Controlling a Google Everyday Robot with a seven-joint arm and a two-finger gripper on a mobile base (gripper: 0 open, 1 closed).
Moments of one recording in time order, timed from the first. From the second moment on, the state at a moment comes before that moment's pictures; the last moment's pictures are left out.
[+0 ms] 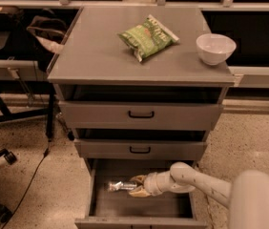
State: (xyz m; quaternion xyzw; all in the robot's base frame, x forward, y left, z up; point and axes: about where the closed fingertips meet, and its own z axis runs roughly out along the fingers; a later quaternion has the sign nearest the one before) arm 0.547 -0.002 0.263 -0.58 0.66 0.33 0.34
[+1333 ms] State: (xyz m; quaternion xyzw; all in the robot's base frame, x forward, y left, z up) arm 0.518 0.003 0.362 -0.55 0.69 0.18 0.44
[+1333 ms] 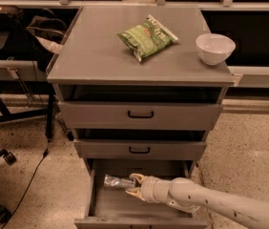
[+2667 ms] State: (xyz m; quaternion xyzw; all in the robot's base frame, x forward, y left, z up) arm 0.480 0.053 0.609 -0.62 0.58 0.16 0.50
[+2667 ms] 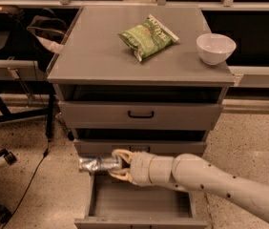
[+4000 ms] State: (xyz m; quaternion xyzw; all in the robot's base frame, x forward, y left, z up) arm 0.457 0.083 0.715 -0.66 0.53 0.12 0.52
